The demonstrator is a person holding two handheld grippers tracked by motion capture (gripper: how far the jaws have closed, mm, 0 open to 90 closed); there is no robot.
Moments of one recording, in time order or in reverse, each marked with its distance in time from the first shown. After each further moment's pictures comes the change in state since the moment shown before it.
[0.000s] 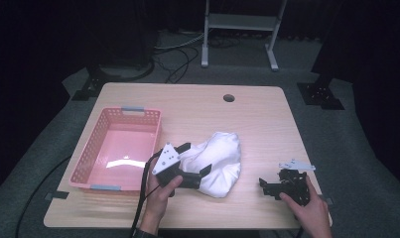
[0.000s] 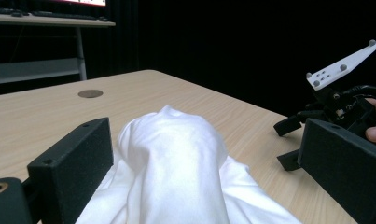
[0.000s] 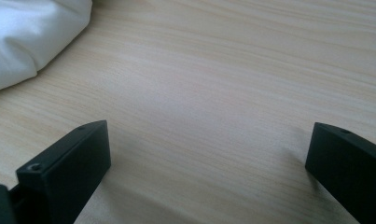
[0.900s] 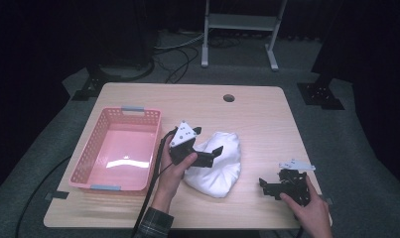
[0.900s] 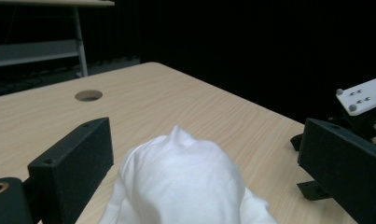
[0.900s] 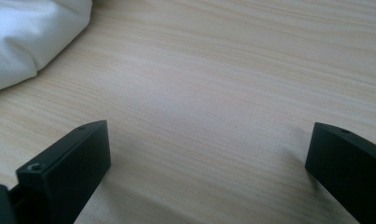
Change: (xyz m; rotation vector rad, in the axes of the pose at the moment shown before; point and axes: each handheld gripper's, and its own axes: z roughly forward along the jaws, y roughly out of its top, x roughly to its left) left arm 0.011 0.042 0.043 0.083 0.010 -0.002; right arm 0.000 0.000 0.000 0.000 0.000 0.000
